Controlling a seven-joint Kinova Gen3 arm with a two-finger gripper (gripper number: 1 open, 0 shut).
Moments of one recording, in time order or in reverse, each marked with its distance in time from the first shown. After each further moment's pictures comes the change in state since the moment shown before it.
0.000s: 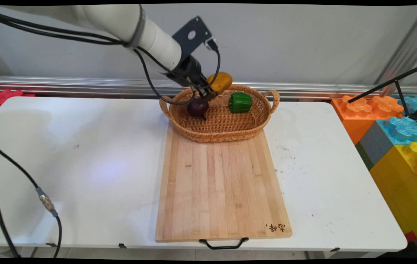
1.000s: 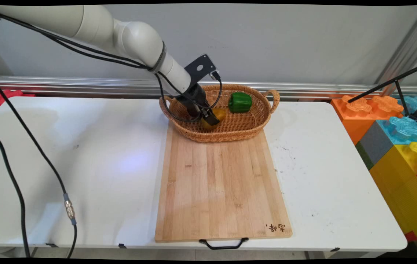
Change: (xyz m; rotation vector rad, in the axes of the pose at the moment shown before) arm -0.031 -0.017 0.098 -0.145 -0.078 -0.029
